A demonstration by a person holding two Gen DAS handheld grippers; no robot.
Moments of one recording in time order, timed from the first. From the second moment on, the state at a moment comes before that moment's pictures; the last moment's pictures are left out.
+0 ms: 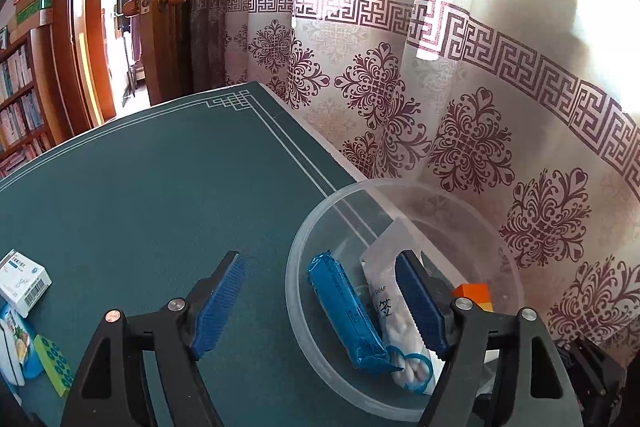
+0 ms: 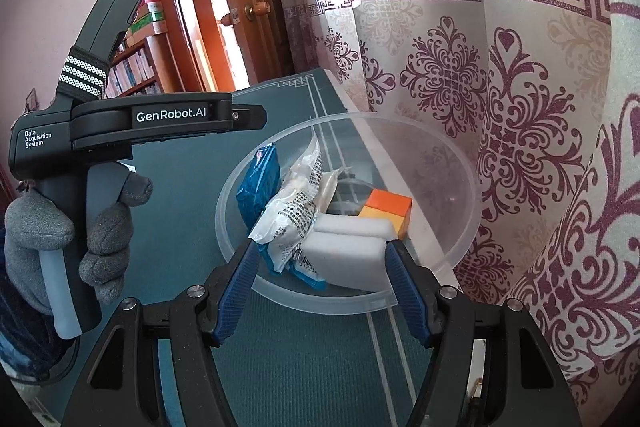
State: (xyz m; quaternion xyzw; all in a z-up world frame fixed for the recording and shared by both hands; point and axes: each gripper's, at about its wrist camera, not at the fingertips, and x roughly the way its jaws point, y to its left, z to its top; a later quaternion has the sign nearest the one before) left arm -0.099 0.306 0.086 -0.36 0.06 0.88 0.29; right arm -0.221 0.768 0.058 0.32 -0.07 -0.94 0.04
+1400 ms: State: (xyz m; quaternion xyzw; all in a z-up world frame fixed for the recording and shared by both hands) left arm -0.060 0.198 0.066 -0.34 0.07 0.93 0.15; right arm -0.202 0.718 0.068 0.30 -0.02 -0.95 0.03
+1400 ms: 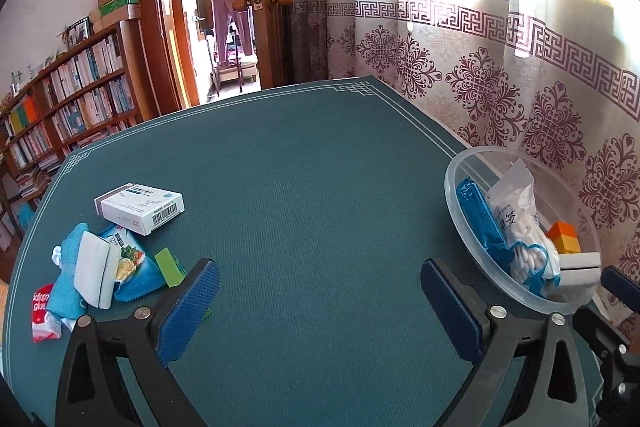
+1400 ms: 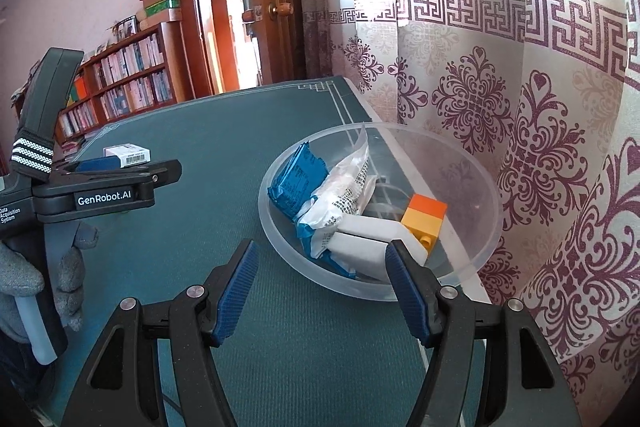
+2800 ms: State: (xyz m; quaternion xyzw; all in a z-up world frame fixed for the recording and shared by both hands) left arm -0.056 0.006 0.040 -0.37 0.02 0.93 0.01; right arm -0.257 0.565 0.050 0.36 -0.01 -0.91 0.19
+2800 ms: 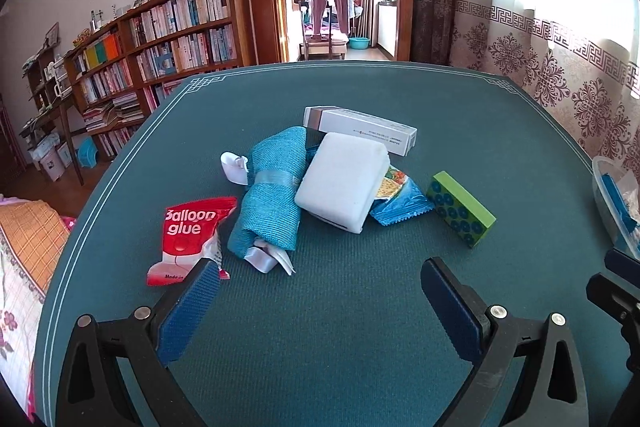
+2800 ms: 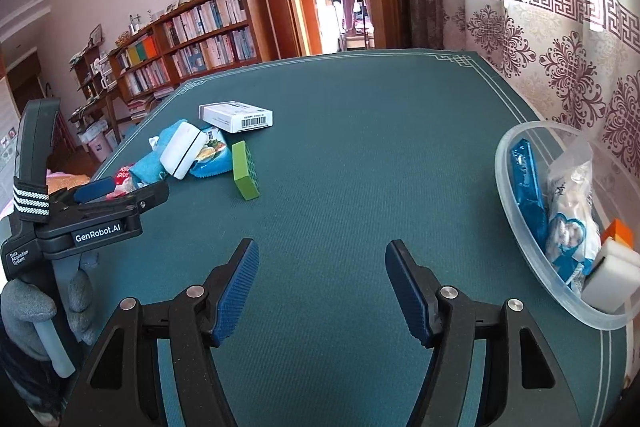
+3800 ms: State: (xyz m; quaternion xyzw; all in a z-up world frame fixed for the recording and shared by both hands) left arm -0.083 -0.091 0.025 -0.40 -0.06 0.91 -0.09; right arm -0.316 0.486 0.022 0.40 0.00 -0.89 0.23
